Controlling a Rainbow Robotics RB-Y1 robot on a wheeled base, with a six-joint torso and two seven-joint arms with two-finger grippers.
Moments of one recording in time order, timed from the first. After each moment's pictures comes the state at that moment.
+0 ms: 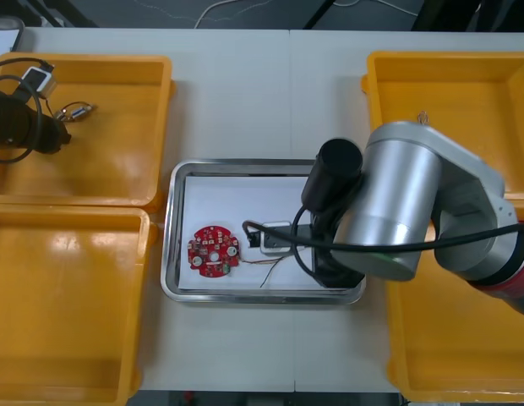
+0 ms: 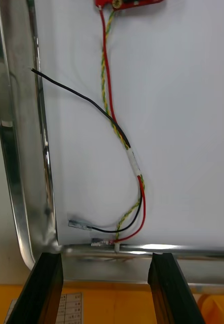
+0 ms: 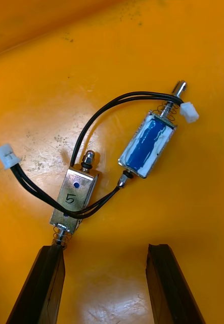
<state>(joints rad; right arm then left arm) -0.70 -0.58 0.74 -2.13 -0.65 1.85 1.94 -0.72 0.72 0.03 -0.97 0.75 1.02 -2.13</state>
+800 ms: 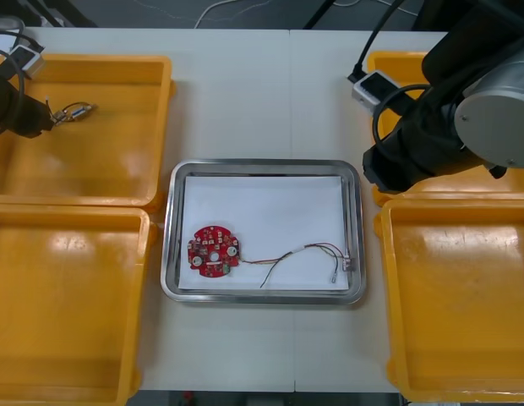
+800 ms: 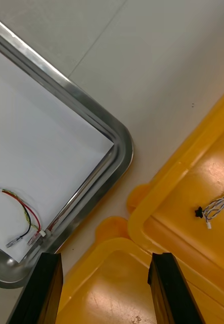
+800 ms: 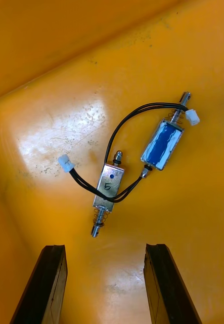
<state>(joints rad) -0.70 -0.65 0.27 -2.15 -0.70 1.92 1.39 -0.81 0.76 0.04 -0.98 0.69 1.19 -2.14</state>
